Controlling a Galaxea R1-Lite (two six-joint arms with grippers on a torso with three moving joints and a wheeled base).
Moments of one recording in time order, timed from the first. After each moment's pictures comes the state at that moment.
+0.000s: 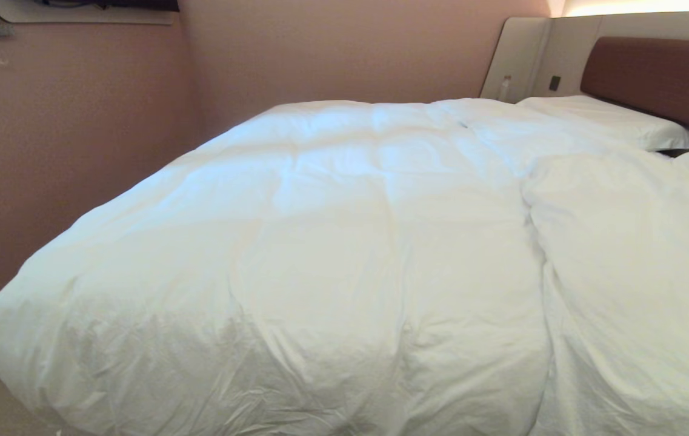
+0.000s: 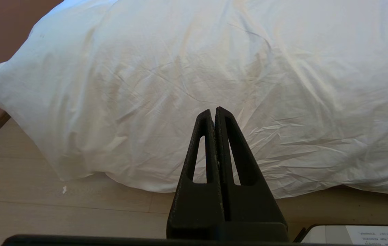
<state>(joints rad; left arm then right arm) 0.00 0.00 -0.02 0.05 0.00 0.03 -0.27 1.35 -1.44 0.77 -0.35 0.15</state>
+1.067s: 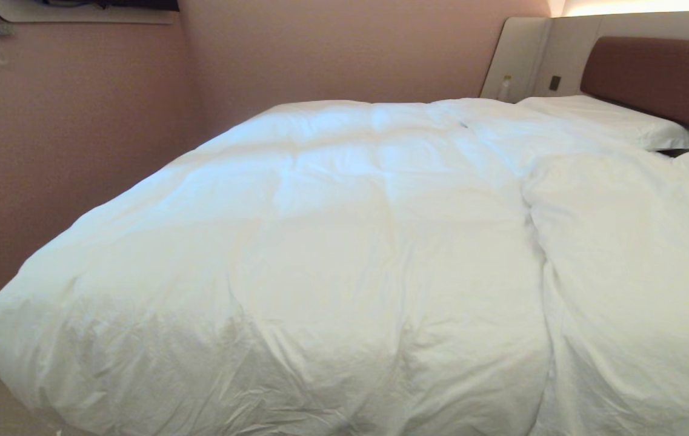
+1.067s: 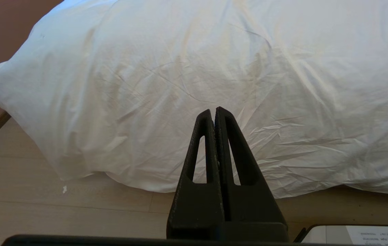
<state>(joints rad) -0.01 0.00 -0.02 0.05 0.00 0.03 -1.00 1.51 -1.17 0.73 0.15 0.21</state>
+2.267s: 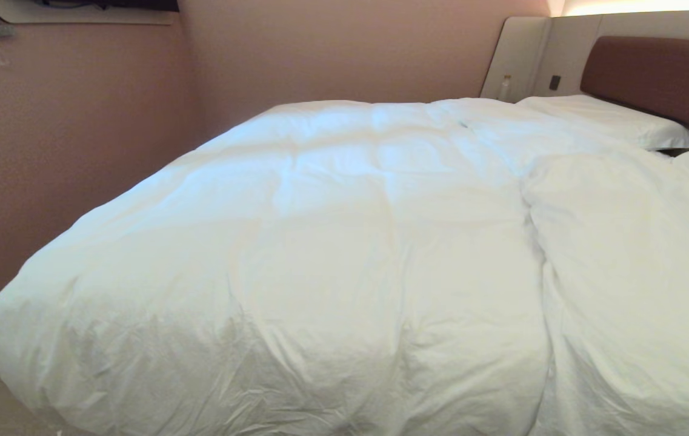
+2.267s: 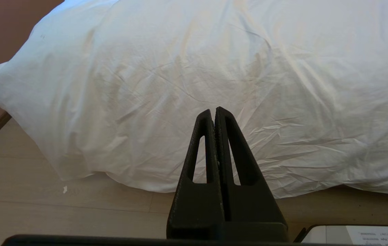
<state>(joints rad) -0.01 0.00 -0.02 0.05 0.00 0.03 -1.56 2.06 -1.34 0.80 0.79 -0.45</state>
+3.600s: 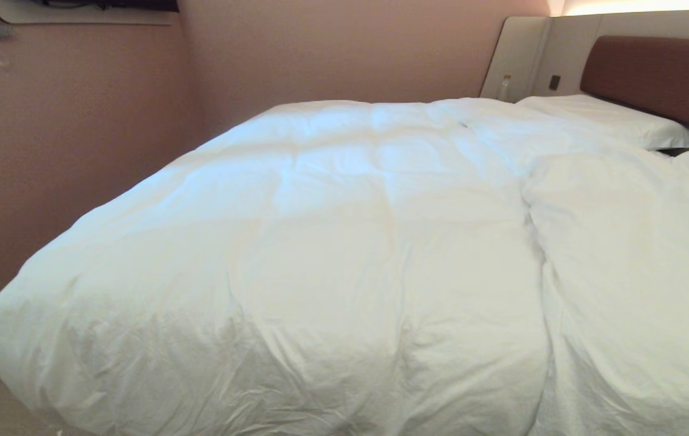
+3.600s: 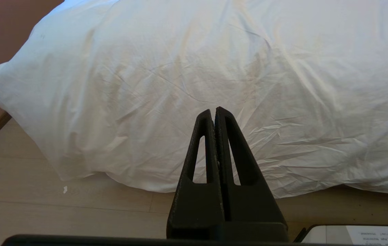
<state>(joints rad) -0.01 0.00 -0.02 0.05 0.00 0.03 -1.42 2.30 -1.67 1.01 0.79 -0.41</state>
